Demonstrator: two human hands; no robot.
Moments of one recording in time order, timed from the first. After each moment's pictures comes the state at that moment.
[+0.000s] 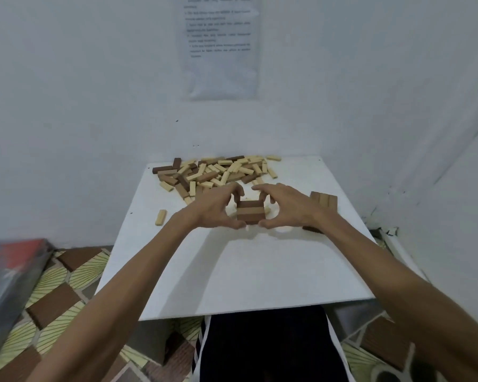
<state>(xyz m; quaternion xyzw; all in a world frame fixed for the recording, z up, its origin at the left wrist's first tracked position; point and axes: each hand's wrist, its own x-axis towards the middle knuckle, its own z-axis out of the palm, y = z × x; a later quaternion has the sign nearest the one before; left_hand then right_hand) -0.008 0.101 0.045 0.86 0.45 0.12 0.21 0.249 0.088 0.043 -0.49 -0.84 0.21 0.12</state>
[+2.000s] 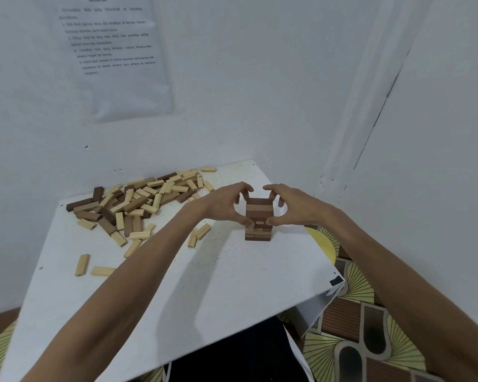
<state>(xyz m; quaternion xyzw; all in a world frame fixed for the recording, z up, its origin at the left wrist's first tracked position) 0.169 0.170 0.048 0.90 0.32 0.04 0.29 0.403 0.067 0.051 -0.65 -0.71 0.25 0.13</state>
